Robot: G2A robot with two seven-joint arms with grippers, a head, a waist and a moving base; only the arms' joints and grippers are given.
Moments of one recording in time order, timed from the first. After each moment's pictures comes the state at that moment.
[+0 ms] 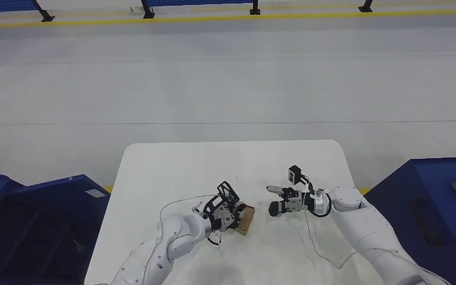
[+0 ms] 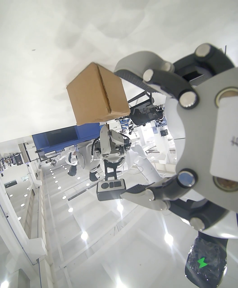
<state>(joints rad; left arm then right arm) 1.23 -1.22 -0.90 -1.51 1.09 -0.46 -0.37 -0.97 -1.09 0.97 -0.85 0.60 -0.18 1.26</state>
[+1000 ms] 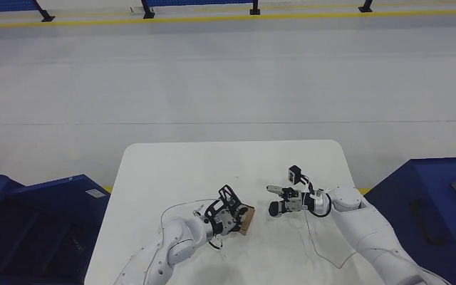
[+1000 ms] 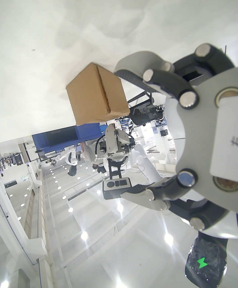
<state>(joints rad) 1.26 -1.22 -0.89 -1.54 1.12 -0.46 -0.36 -0.97 -1.09 0.97 -0.85 0.60 -0.18 1.26</state>
